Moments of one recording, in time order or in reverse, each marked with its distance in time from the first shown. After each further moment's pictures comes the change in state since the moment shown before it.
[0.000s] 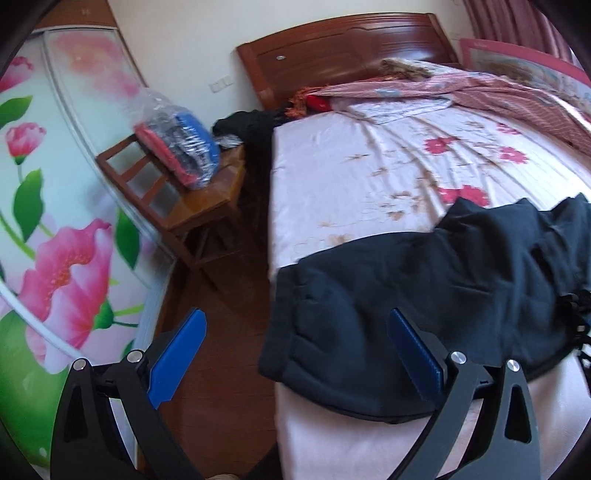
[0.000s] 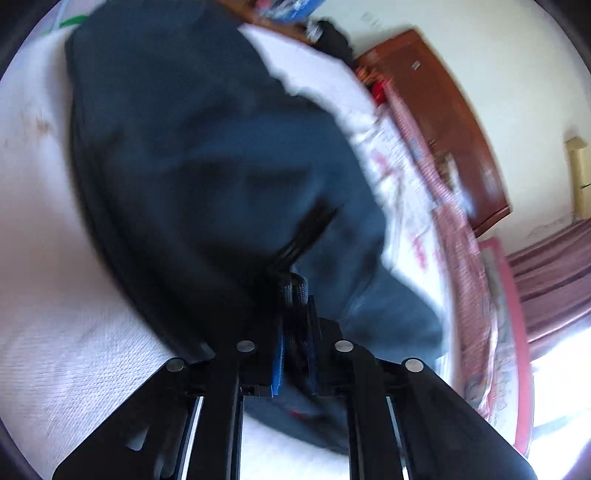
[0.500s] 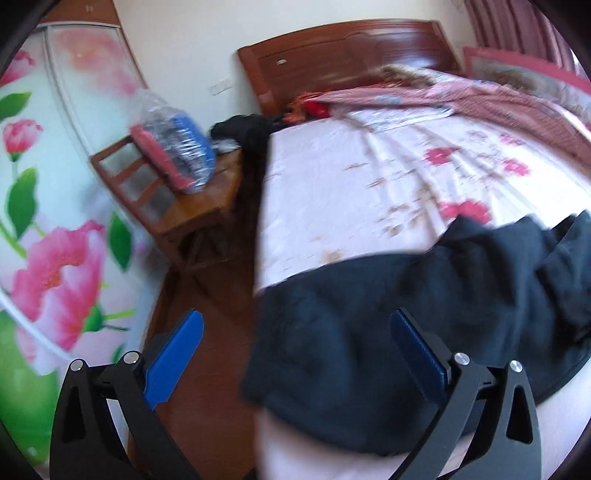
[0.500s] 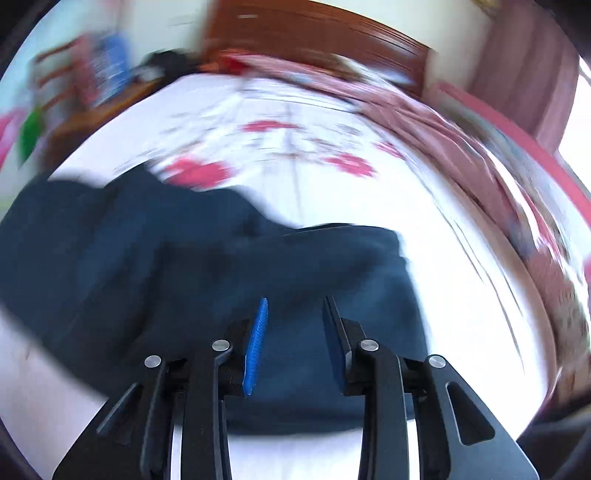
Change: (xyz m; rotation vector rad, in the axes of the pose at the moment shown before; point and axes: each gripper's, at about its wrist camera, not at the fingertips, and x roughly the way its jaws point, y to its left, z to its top) left arm 0.024 -0.027 0.023 -0.028 -0.059 -0.067; right arm 0.043 -0.179 -0.057 0.937 0.086 0.198
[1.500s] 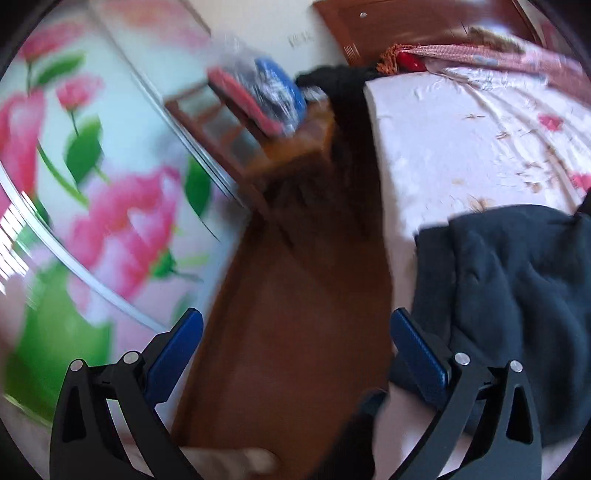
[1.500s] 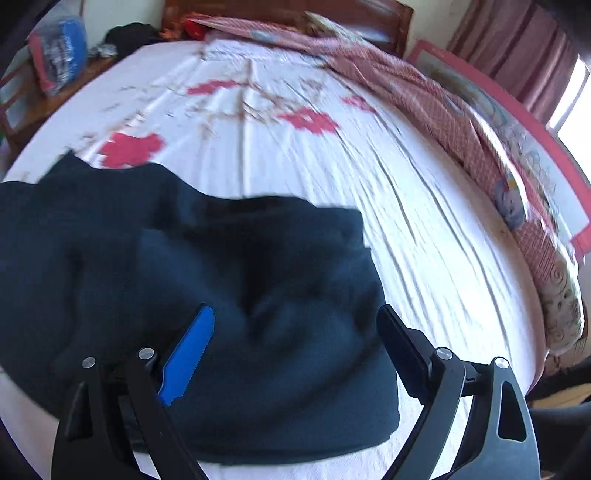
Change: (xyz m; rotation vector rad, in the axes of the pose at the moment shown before) left arm 0.050 0.094 -0.052 -0.111 0.210 0.309; right arm 0.013 -0.003 -0.001 -0.114 0.122 -0.163
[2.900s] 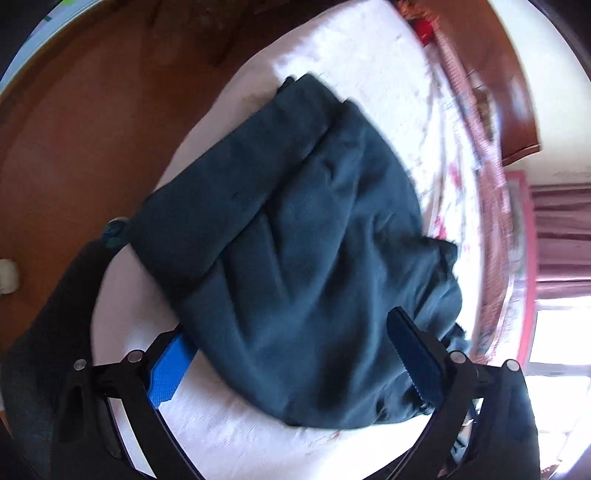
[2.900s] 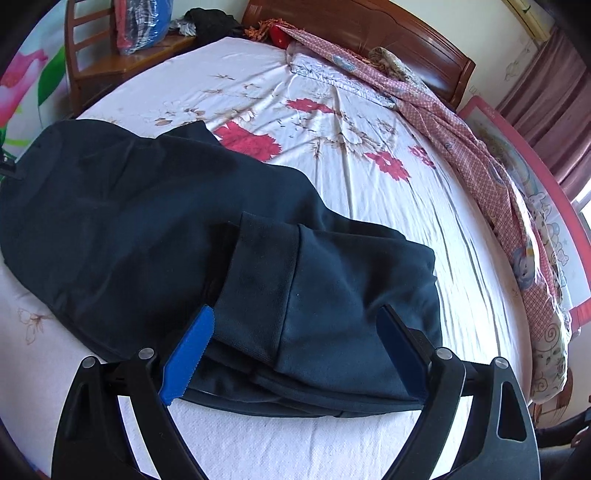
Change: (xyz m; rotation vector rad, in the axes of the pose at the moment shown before) left arm 0.077 -0.062 -0.027 -0.637 0.617 -0.922; right arm -0.051 0.086 -0.021 -0.214 -0.046 0.060
